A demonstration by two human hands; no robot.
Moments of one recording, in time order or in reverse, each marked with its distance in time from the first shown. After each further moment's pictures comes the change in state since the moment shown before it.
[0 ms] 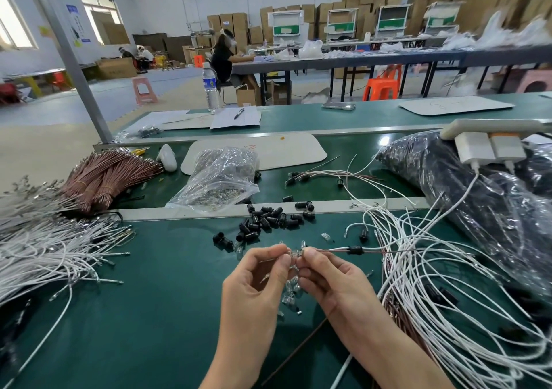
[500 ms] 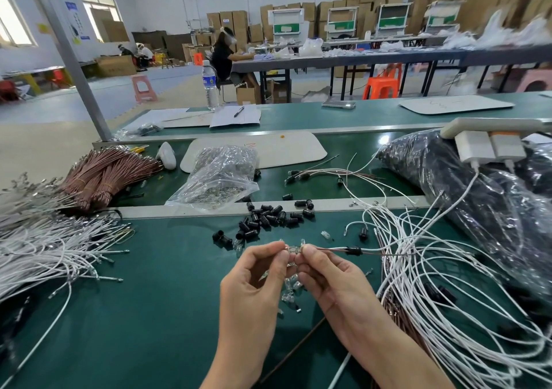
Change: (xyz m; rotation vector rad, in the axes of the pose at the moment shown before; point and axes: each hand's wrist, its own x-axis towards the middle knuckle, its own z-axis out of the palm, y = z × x) left_hand -0.002 0.000 0.001 -0.018 0.034 0.011; right_hand -0.001 -0.001 0.003 0.019 -0.011 0.000
